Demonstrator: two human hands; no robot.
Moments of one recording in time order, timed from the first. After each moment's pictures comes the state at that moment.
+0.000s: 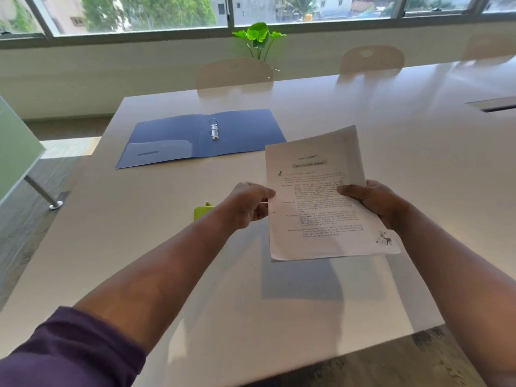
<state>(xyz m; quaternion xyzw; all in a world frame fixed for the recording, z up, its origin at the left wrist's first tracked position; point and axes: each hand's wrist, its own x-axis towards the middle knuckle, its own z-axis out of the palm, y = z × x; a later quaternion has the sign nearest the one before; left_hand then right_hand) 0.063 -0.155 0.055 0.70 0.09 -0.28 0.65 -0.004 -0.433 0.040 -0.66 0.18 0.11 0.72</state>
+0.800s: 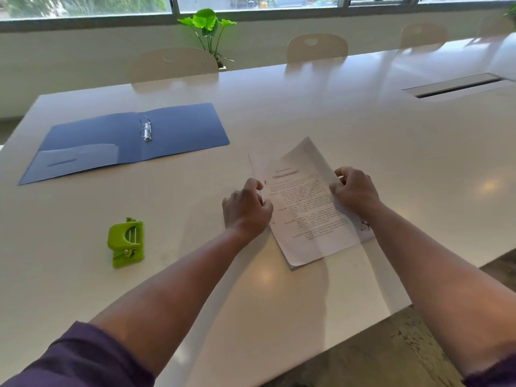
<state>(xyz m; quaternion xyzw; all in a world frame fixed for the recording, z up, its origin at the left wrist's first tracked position) 0.046 -0.294 -0.005 0.93 -0.14 0.05 0.33 -0.003 -0.538 0.010 -0.91 0.26 -0.11 0.31</state>
